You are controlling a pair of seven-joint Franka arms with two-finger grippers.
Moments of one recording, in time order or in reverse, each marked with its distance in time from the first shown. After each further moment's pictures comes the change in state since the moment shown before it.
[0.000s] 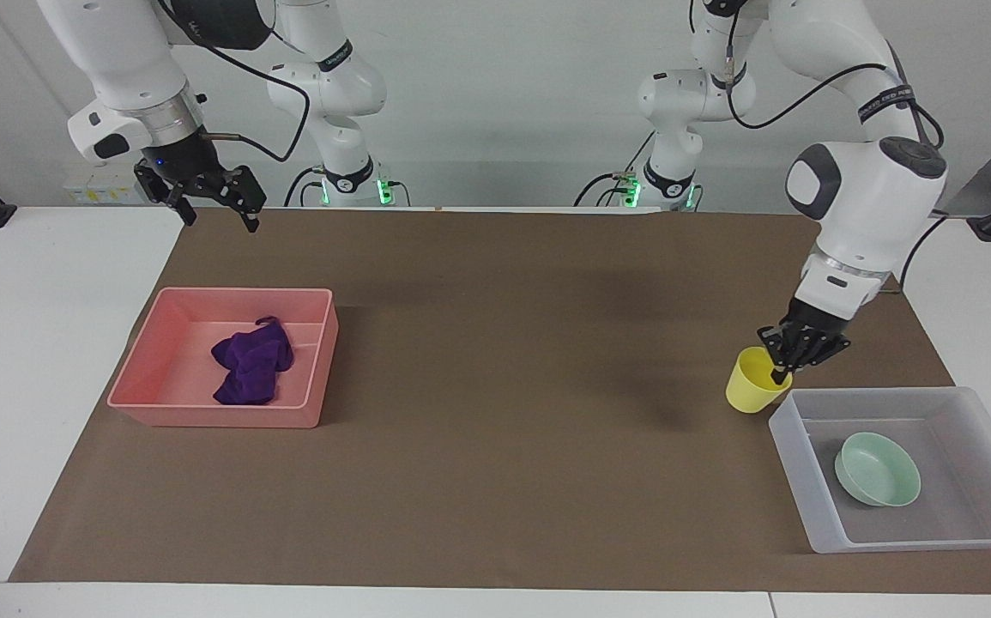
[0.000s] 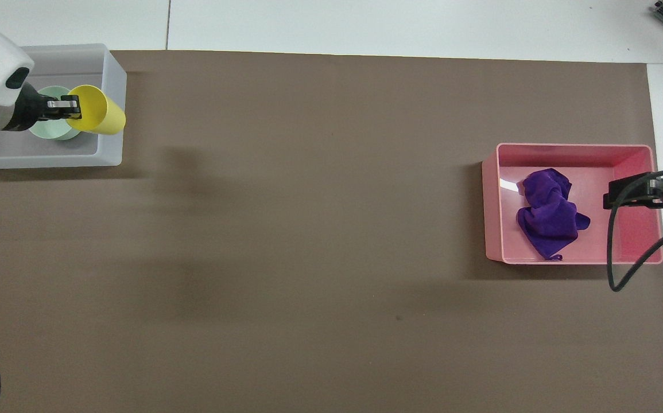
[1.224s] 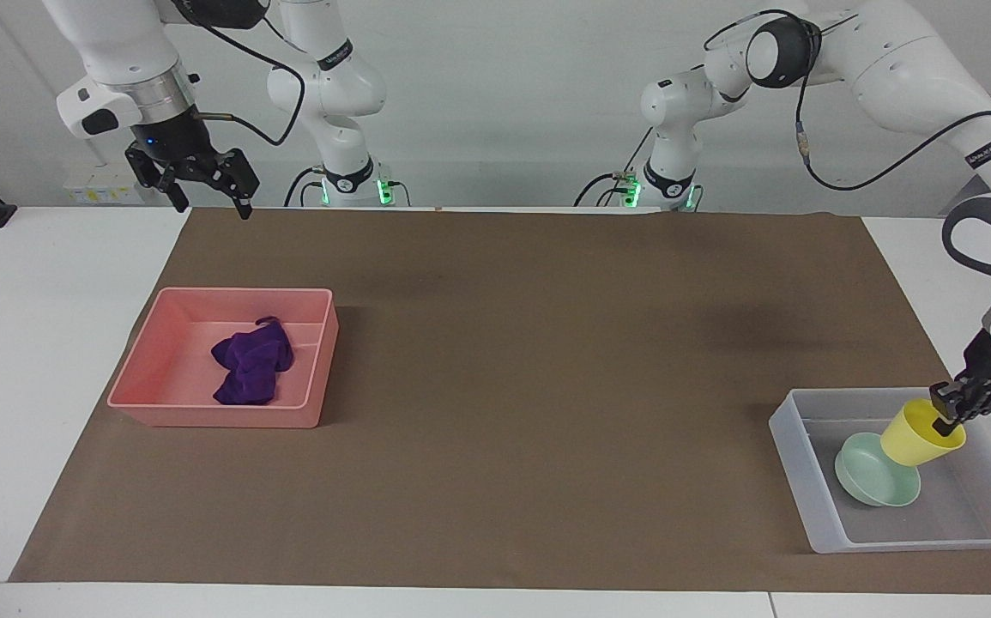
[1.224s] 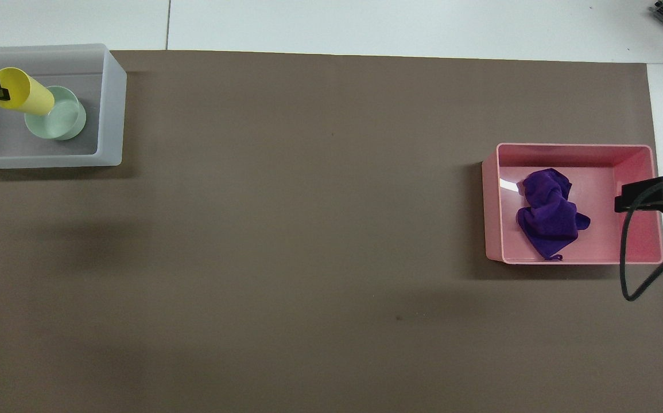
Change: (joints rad) left arm 0.213 0.338 -0.023 0.342 -0.010 -0.022 0.136; right arm -0.005 -0.024 -0.004 -0.001 0.002 -0.007 -0.007
